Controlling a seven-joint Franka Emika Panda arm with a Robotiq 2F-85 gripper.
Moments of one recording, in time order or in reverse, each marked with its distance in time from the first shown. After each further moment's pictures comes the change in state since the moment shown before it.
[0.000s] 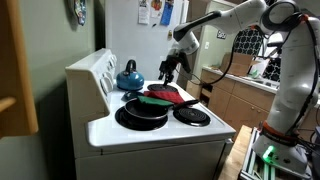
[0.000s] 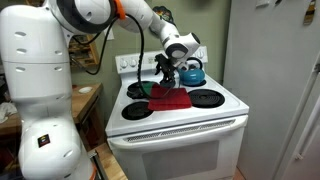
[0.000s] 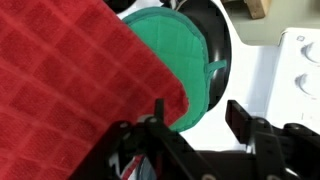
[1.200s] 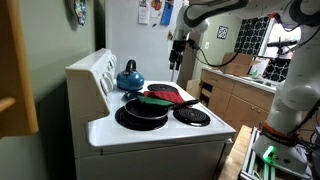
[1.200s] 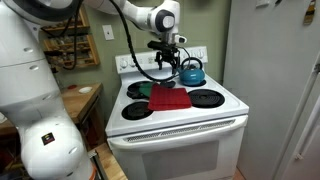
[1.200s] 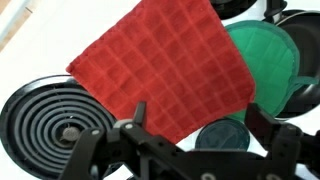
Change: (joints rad) arm 0.077 -0.228 -0.001 -0.002 -0.654 0.047 0.231
